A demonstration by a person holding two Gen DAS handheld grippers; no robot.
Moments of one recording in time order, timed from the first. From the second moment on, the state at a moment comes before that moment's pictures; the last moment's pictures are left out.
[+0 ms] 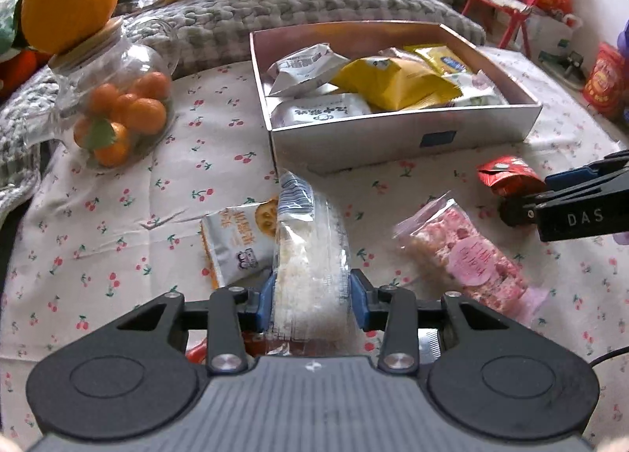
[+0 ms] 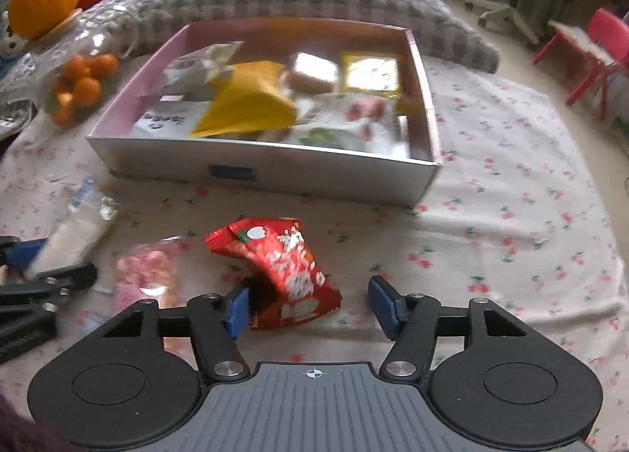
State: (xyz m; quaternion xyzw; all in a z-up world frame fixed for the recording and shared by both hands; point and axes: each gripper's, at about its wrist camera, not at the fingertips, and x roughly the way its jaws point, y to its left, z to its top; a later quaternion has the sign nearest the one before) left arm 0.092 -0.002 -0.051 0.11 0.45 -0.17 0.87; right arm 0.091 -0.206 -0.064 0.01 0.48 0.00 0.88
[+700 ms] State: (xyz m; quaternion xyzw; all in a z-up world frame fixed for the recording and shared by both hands) left arm 0.086 -0.001 -0.061 0.09 0.43 -0.19 0.88; right arm 0.072 -0.232 -0.083 0.00 0.44 0.06 0.89
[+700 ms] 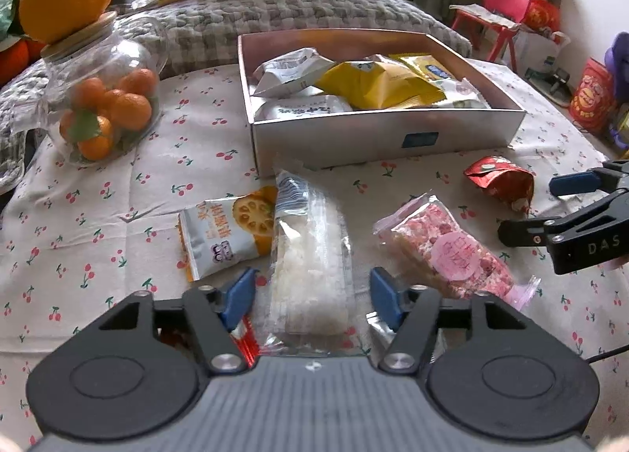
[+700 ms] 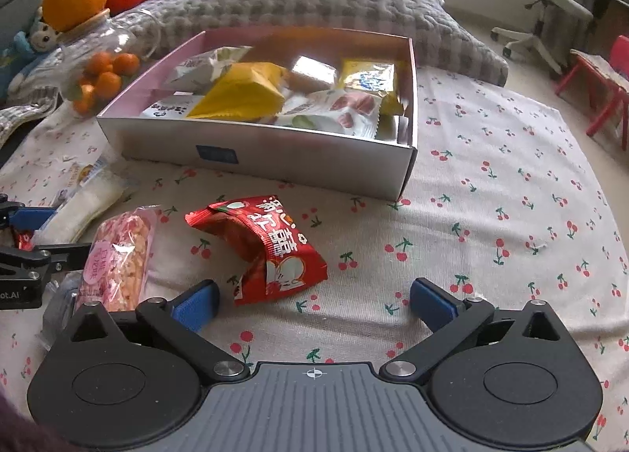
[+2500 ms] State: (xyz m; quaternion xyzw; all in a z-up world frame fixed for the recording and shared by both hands) left arm 0.091 -0.013 -0.041 0.08 0.45 -0.18 0.87; right arm 0.078 -0.243 -0.030 0.11 0.45 0.09 0.88
